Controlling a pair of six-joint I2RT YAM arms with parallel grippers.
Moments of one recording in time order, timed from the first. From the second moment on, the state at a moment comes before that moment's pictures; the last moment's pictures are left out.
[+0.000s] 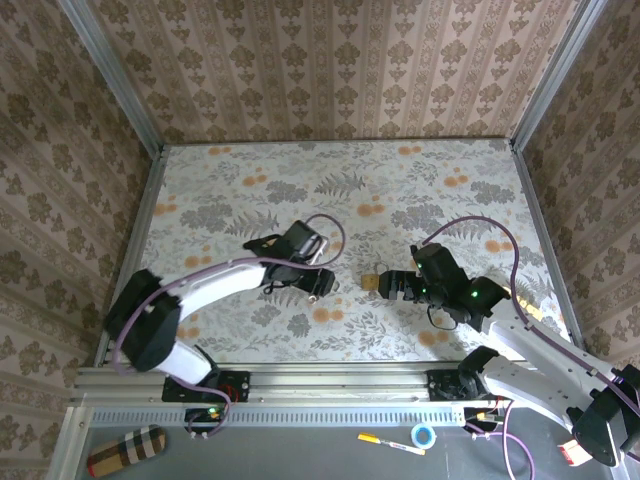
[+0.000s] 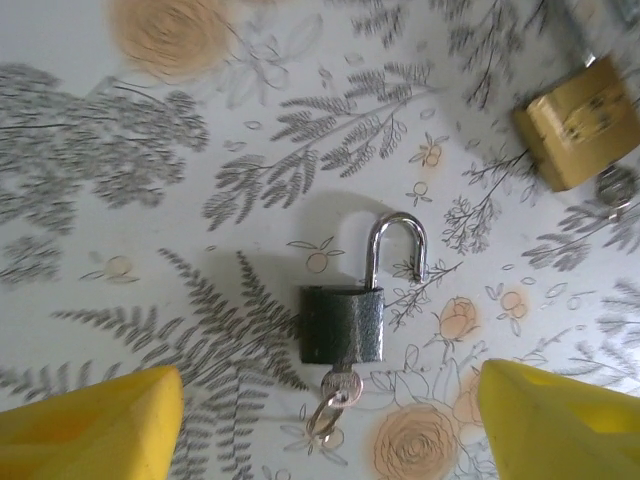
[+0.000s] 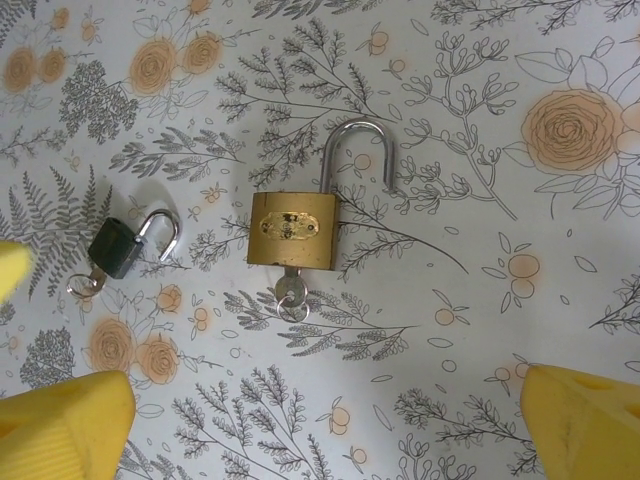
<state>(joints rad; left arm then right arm) -0.84 1.54 0.97 -0.55 0.07 -0.30 0.59 0.89 0.62 -0.61 0.04 0.61</state>
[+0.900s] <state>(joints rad) -0.88 1.89 1.23 -0.79 0.05 -0.22 0.57 0.84 0.60 -0.64 0.03 0.60</state>
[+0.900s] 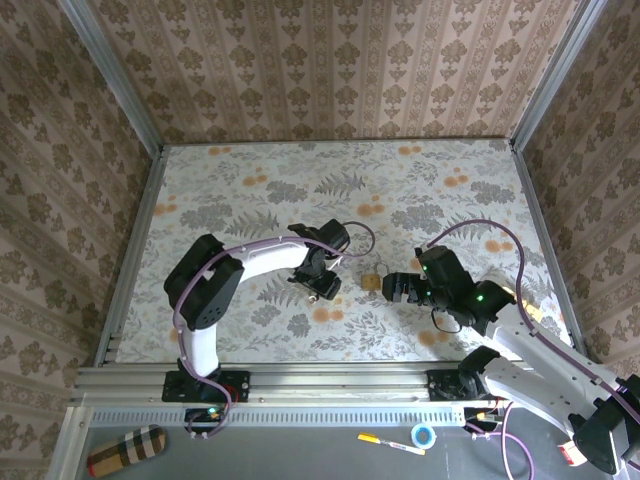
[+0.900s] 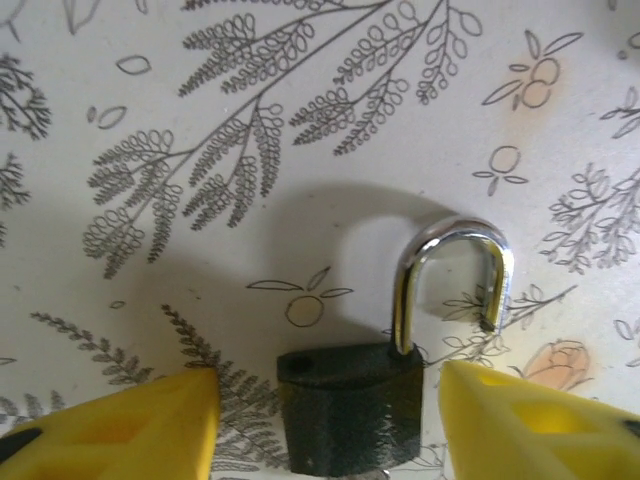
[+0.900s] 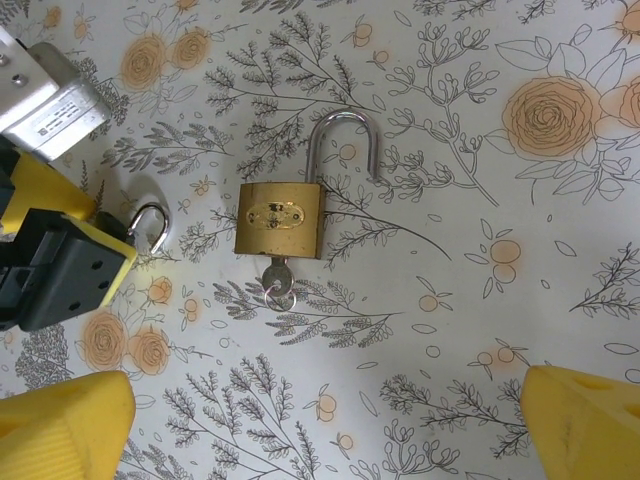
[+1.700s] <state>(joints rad) -0.77 1.83 1.13 -0.65 0.16 -0.50 0.56 0.82 0.57 -0.63 0.02 0.60</state>
